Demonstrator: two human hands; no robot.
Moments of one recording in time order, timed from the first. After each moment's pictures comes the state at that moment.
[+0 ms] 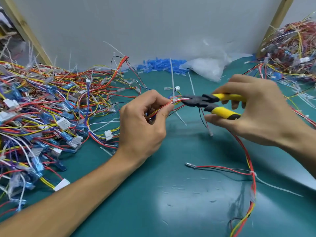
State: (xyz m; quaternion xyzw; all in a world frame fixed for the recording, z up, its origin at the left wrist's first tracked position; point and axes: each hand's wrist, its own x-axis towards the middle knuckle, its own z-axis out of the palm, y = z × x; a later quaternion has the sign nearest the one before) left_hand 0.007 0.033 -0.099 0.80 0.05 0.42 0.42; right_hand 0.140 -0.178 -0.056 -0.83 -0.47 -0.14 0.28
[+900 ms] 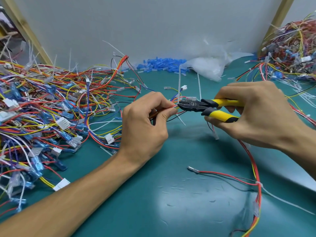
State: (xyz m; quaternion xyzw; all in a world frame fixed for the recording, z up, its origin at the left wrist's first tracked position) left_hand 0.007 0.032 -0.099 0.83 0.03 0.43 0.36; right_hand 0.133 -0.177 -0.053 -0.83 -0.48 -0.16 0.24
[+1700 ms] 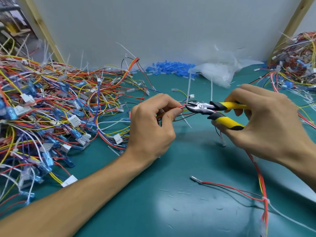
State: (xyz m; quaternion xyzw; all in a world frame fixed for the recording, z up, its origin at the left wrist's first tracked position) left_hand 0.007 0.035 -0.096 0.82 0.04 0.43 0.38; right_hand 0.122 -0.170 -0.059 -0.83 -0.45 -0.21 0.25
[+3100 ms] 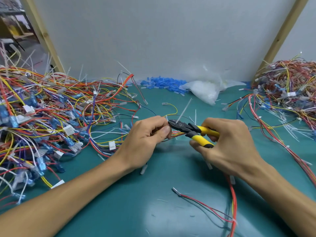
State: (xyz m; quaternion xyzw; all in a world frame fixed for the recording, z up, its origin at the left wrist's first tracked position) left_hand 0.004 0.036 -0.087 0.86 0.02 0.21 0.47; right_hand 0.129 -0.167 -0.075 -0.83 -0.45 -0.17 0.30
